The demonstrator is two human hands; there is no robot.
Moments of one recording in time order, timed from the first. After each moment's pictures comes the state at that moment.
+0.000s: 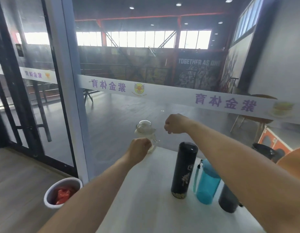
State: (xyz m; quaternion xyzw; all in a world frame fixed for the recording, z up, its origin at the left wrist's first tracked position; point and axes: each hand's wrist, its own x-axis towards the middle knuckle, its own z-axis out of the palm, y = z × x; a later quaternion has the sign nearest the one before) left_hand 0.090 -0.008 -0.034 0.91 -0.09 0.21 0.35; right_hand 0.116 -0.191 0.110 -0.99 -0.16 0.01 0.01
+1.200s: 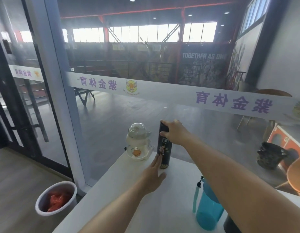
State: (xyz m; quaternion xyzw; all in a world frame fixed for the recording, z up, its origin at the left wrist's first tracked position) left_hand 0.145 -0.089 -0.126 0.94 -0.12 -0.01 0.32; right_hand 0.213 -0.221 0.039 -0.96 -0.15 -0.04 0.21
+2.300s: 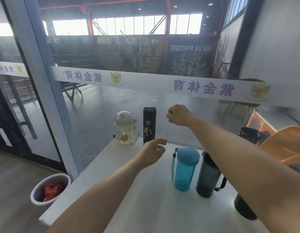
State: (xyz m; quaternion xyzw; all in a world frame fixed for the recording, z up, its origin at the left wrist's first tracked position) left_hand 0.088 -0.148 -0.057 0.86 -0.15 -0.01 0.48; right_hand 0.149 -0.304 0.073 -0.97 -0.12 -0.07 0.22
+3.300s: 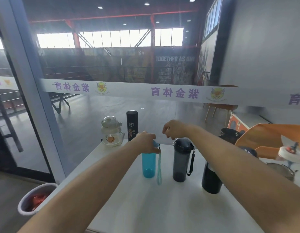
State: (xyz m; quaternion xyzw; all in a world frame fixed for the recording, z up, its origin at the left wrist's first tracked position) left_hand 0.029 -0.203 0.019 0.98 -0.17 -0.01 0.10; right_hand 0.036 -0.379 0.073 -0.98 -0.13 0.03 0.16
